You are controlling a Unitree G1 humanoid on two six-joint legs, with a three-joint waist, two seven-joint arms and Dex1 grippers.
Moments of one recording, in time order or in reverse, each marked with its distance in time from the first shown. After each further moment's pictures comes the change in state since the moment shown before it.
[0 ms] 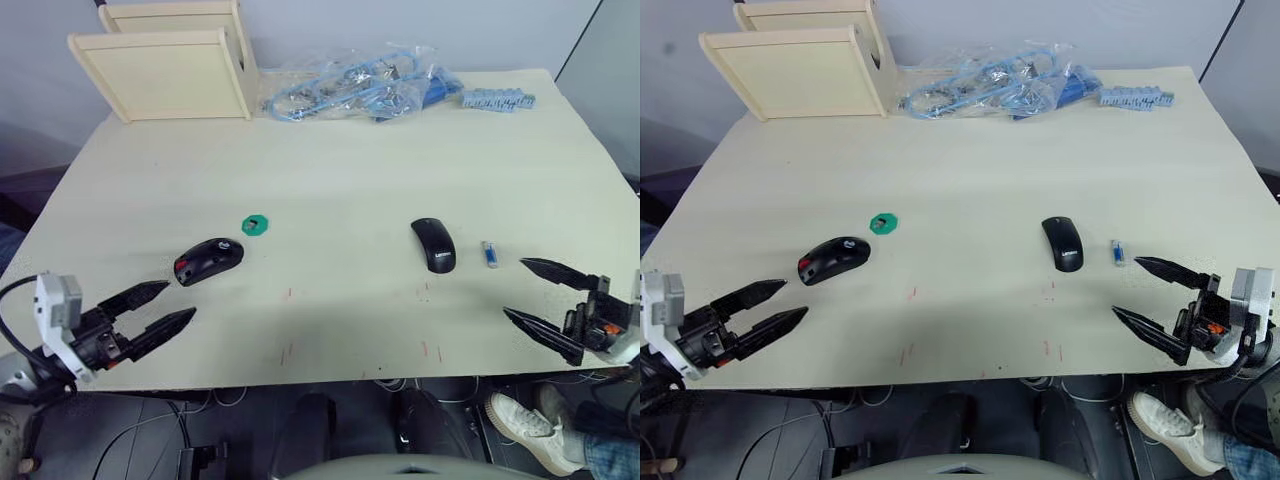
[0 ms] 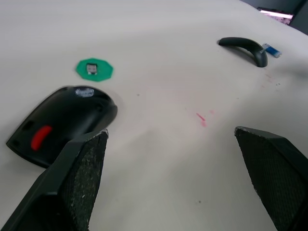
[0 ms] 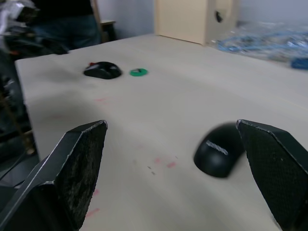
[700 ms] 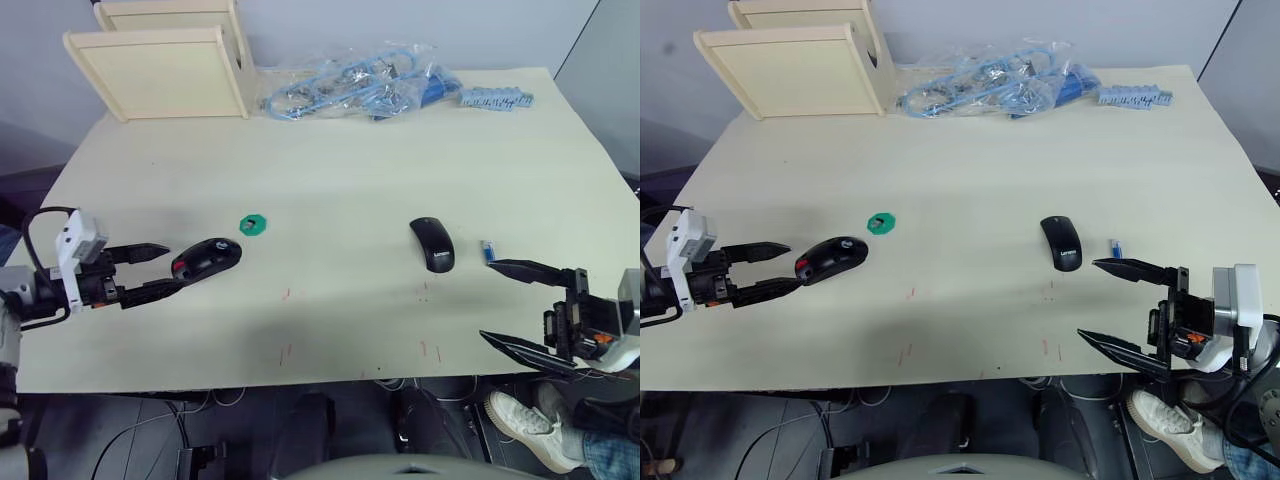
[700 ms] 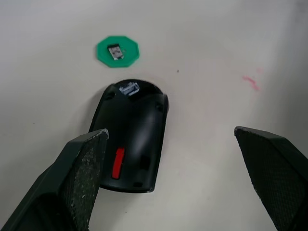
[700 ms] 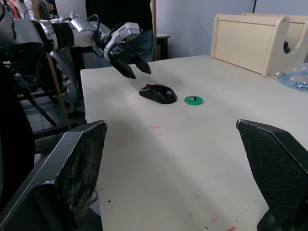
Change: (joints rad) left arm -0.590 0.229 -0.375 0.596 0.370 -0.186 -0.268; right arm 0.000 -0.040 0.037 -0.229 0.083 0.082 -0.021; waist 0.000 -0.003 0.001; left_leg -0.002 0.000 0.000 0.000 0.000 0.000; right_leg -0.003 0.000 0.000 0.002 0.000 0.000
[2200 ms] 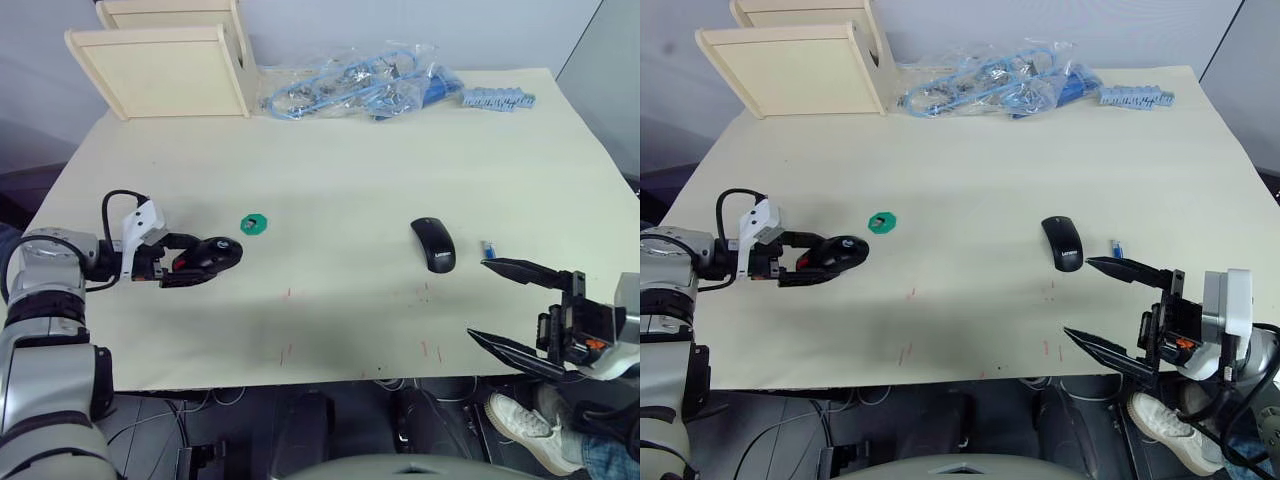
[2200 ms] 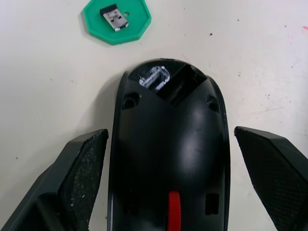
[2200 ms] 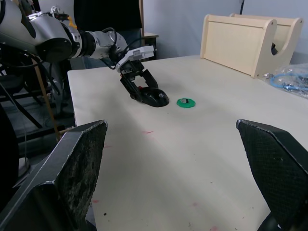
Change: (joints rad) left arm -0.500 -0.139 -0.259 0.614 0.364 -0.369 -0.081; right arm 0.057 0.003 0.006 -0.120 0.002 -0.001 -0.129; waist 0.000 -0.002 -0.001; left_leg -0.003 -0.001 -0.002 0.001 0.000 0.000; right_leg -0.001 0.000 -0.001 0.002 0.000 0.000
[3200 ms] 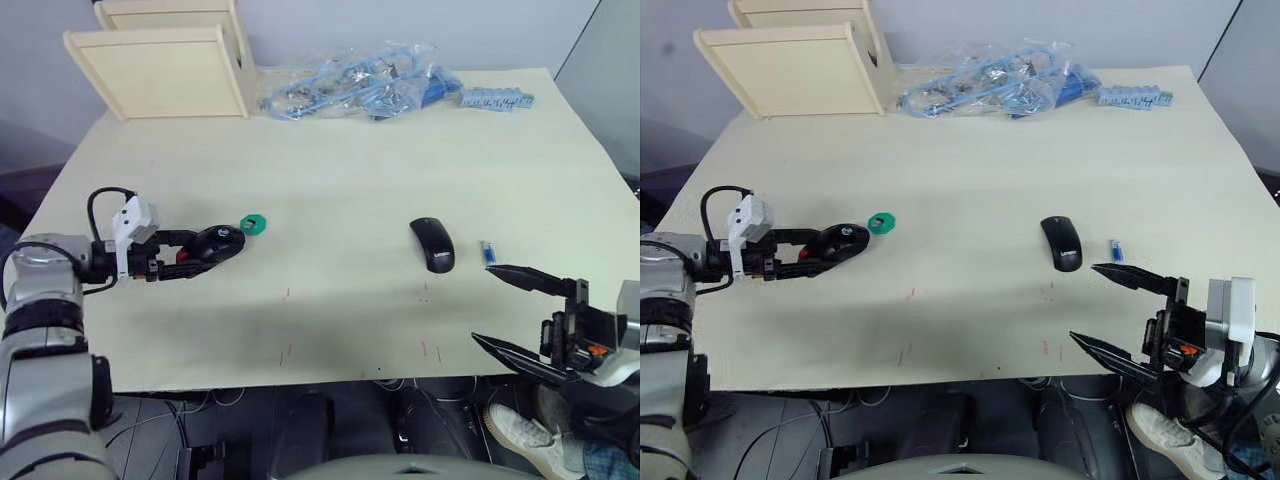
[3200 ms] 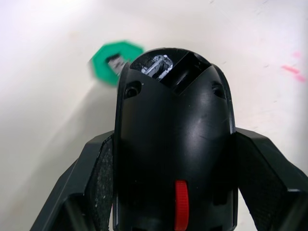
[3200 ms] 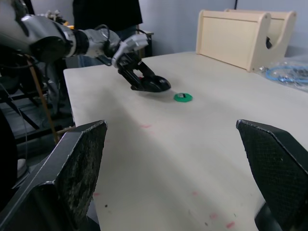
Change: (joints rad) left arm 0.139 0.005 0.090 -0.193 -0.178 0.034 -0.033; right arm 0.049 0.012 -0.007 0.033 -0.018 -0.028 0.022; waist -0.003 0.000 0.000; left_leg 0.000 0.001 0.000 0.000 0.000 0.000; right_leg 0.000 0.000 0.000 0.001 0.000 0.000
